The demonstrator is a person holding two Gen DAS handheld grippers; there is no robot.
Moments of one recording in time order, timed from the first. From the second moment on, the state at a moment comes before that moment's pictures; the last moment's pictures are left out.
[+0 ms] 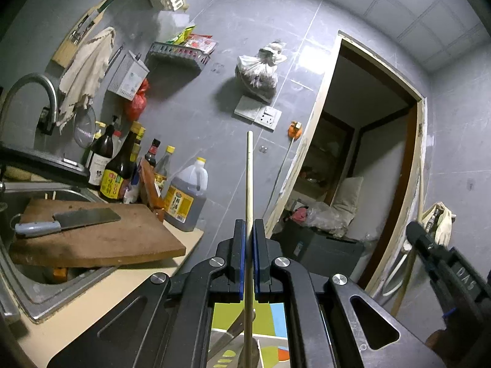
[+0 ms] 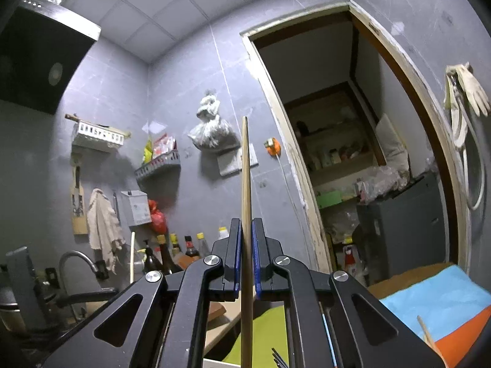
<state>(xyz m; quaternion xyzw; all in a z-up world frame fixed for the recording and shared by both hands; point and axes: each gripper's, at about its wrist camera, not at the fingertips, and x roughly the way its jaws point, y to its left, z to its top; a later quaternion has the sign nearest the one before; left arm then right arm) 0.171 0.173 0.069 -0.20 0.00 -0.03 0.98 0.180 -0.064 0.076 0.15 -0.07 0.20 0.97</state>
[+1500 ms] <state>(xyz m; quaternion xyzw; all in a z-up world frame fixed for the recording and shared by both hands) 0.171 0.151 0.045 -0.14 0.04 -0.08 0.99 0.181 -0.048 0.047 0.09 -0.05 0.18 0.98</state>
